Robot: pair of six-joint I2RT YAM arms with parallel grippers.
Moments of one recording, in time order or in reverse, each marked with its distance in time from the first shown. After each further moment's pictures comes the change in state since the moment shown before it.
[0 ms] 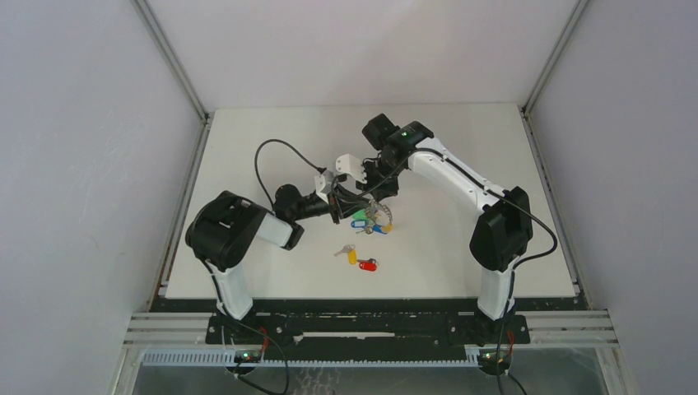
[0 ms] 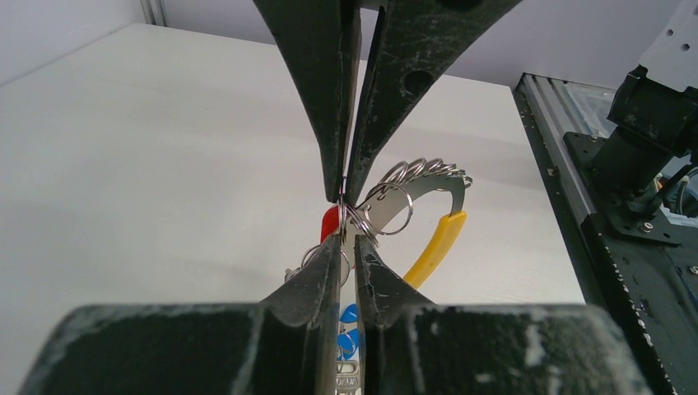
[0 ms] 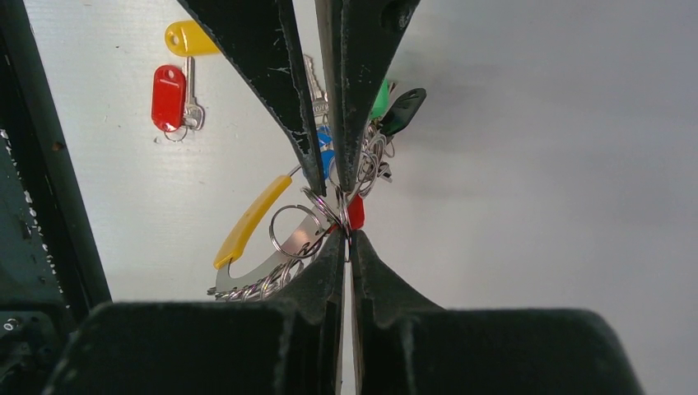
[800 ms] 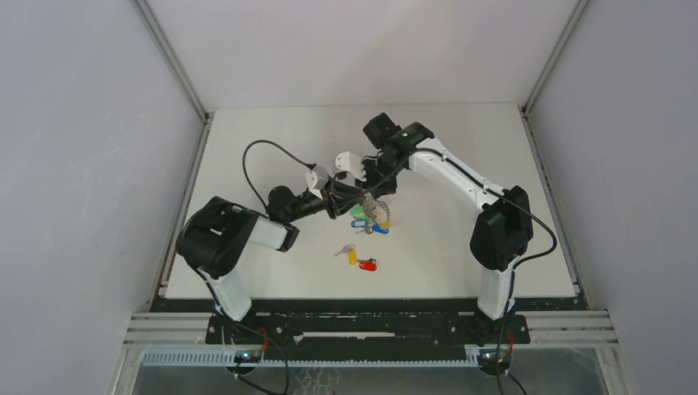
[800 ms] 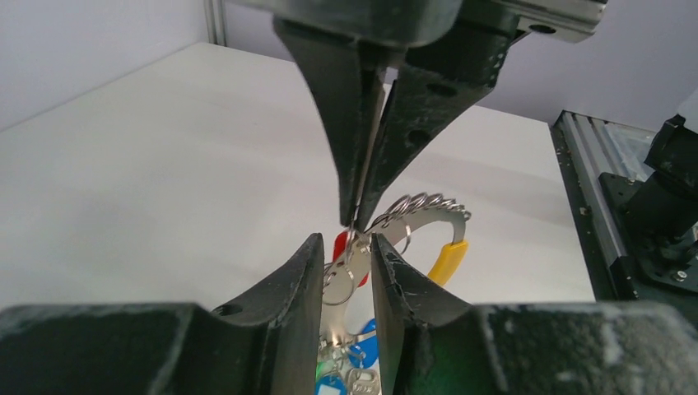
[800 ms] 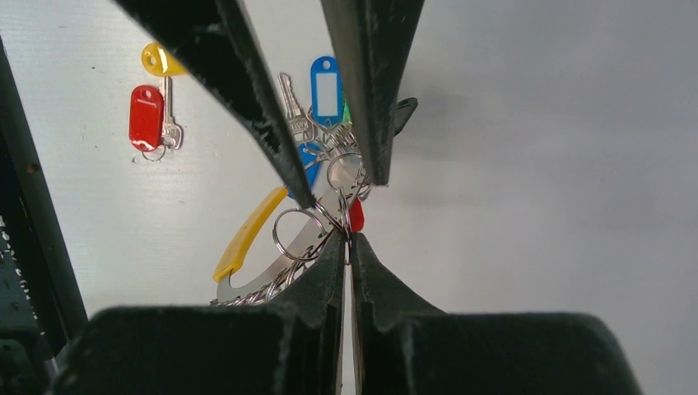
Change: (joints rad) left arm 0.033 -0.077 -0.042 0.004 -0.110 -0.024; right arm -0.015 0.001 -0.021 0.064 -0.008 0.001
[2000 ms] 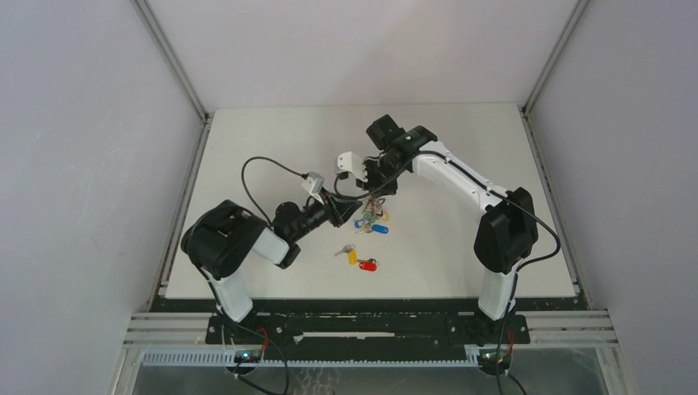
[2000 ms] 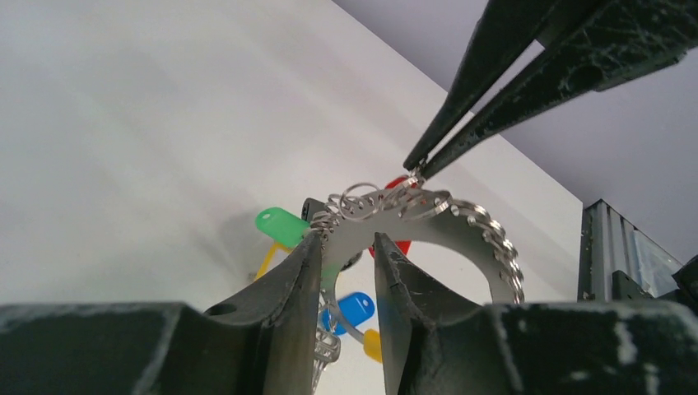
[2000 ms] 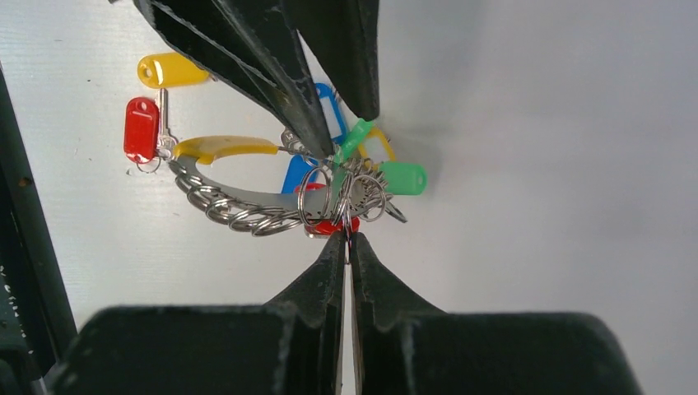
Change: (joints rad) left arm -0.103 0.021 -0.126 0.003 -0.419 -0.217; right arm -0.012 -0.032 -0.066 0.074 -0.030 0.005
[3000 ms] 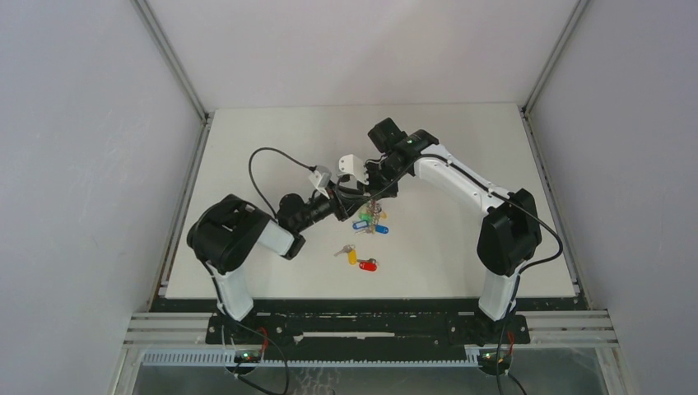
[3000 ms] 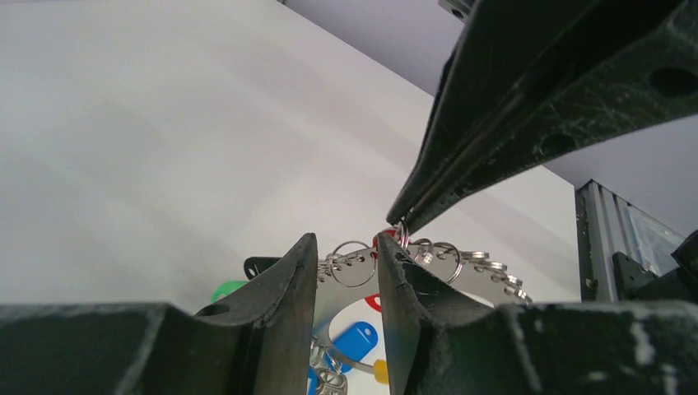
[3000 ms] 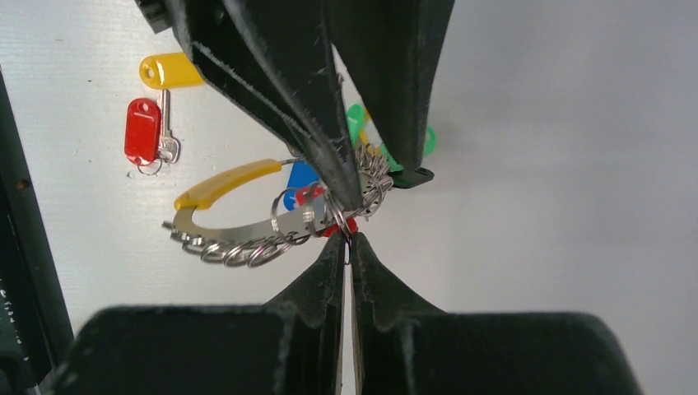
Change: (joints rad) left arm 0.018 0.039 0.093 0.001 0.108 0.046; right arm -0.001 -0.026 -0.058 0.046 -0.010 -0.001
